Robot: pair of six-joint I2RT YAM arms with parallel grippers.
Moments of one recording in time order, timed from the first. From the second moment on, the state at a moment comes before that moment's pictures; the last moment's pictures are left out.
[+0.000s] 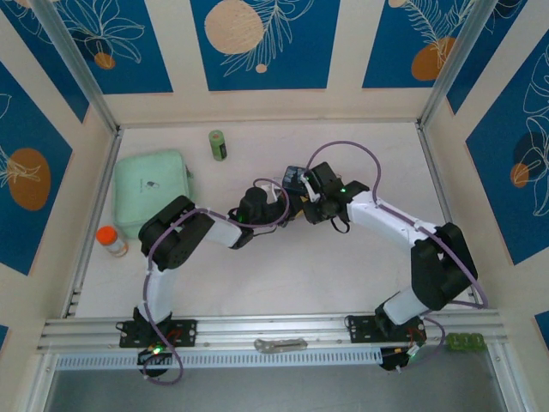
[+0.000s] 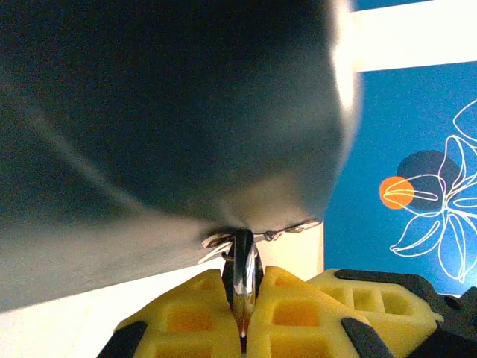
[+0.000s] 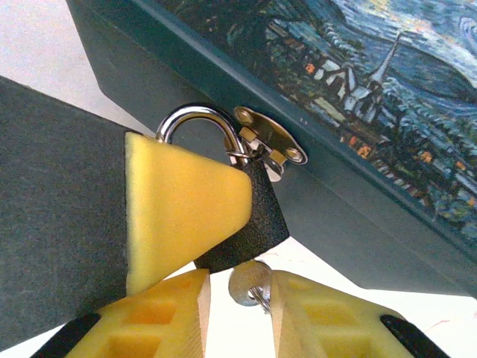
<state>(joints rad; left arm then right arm) -0.75 2.04 0.94 0.92 0.41 -1.37 0.57 1.52 1.07 -0.66 0.11 0.13</state>
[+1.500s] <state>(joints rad) -0.73 2.02 0.91 0.92 0.42 -1.40 0.65 1.53 0.99 -0.51 0.28 0.02</state>
